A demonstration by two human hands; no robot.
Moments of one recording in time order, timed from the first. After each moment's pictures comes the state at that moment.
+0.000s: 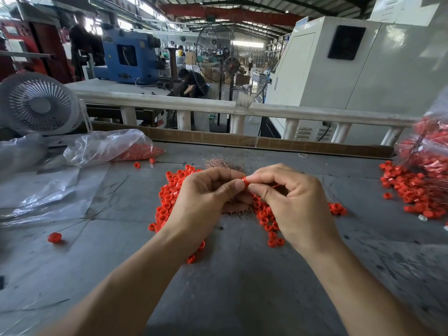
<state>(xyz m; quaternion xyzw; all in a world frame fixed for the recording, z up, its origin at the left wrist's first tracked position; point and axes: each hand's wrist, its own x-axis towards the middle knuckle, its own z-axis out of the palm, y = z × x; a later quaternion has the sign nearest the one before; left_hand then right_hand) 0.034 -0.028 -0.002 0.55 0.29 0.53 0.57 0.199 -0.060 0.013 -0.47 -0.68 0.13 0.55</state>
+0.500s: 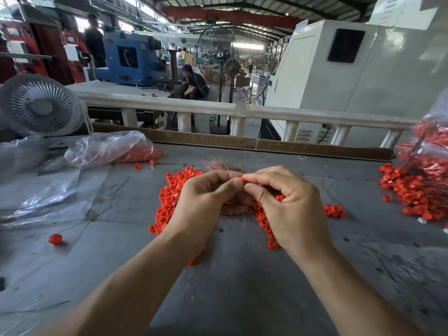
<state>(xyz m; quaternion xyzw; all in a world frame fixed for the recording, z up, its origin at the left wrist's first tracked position) 0.035 -0.028 -0.004 0.53 0.29 0.54 0.59 0.190 -0.062 0.010 -0.47 -0.68 0.06 0.56</state>
